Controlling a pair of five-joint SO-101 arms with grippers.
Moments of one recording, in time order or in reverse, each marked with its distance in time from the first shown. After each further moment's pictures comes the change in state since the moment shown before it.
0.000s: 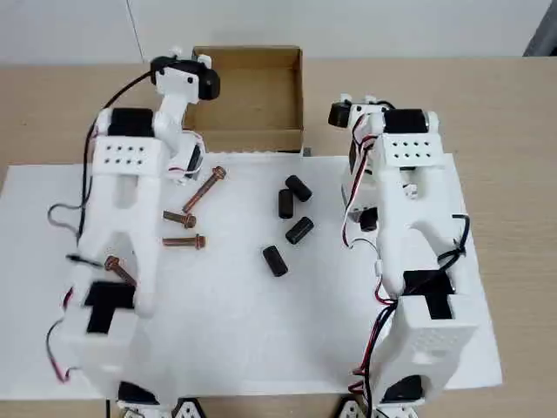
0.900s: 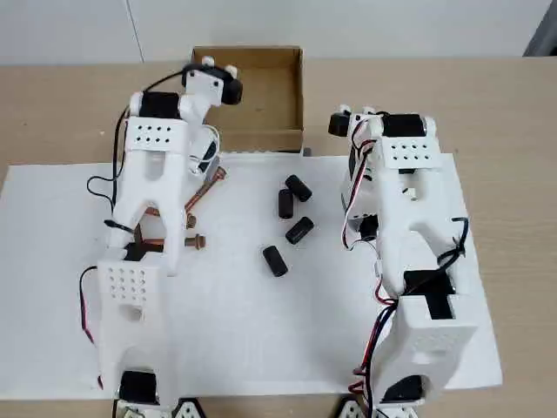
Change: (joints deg) left arm 1.4 28.4 -30.1 9.8 -4.8; right arm 0.1 -0.1 2.5 -0.1 0.0
